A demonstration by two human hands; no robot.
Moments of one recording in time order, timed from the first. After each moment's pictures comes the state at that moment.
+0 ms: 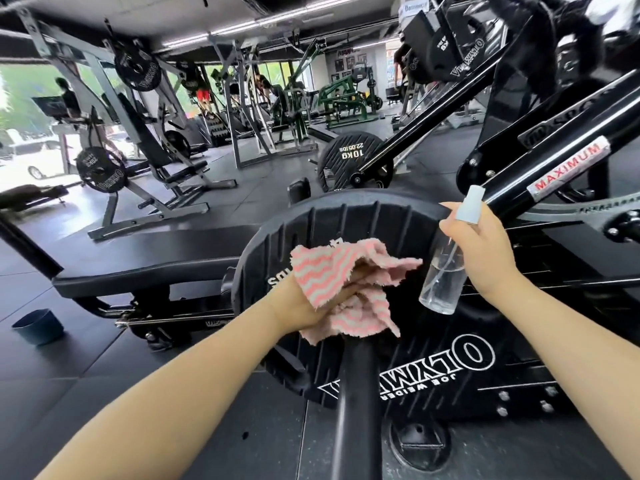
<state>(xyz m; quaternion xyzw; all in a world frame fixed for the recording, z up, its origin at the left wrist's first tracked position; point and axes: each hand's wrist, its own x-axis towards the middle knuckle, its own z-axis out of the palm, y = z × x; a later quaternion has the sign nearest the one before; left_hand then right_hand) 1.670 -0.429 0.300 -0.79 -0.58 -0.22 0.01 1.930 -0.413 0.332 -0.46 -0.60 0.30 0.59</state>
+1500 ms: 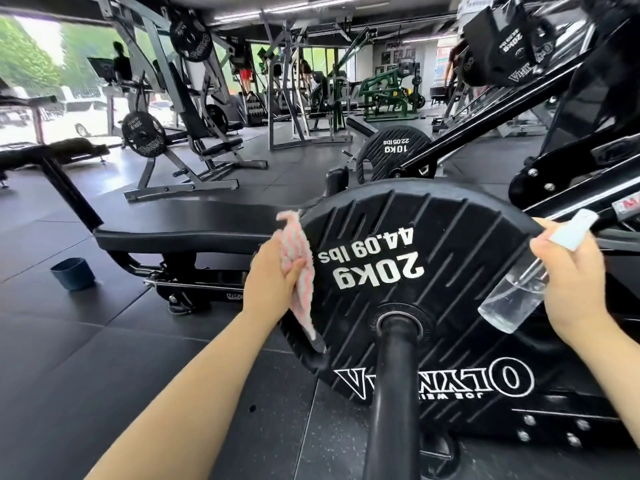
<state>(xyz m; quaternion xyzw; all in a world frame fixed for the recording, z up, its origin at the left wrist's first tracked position) 1.589 -0.444 0.275 -0.59 -0.68 -0.42 0.07 1.935 -0.410 0.310 -0.41 -0.57 0.28 0.65</state>
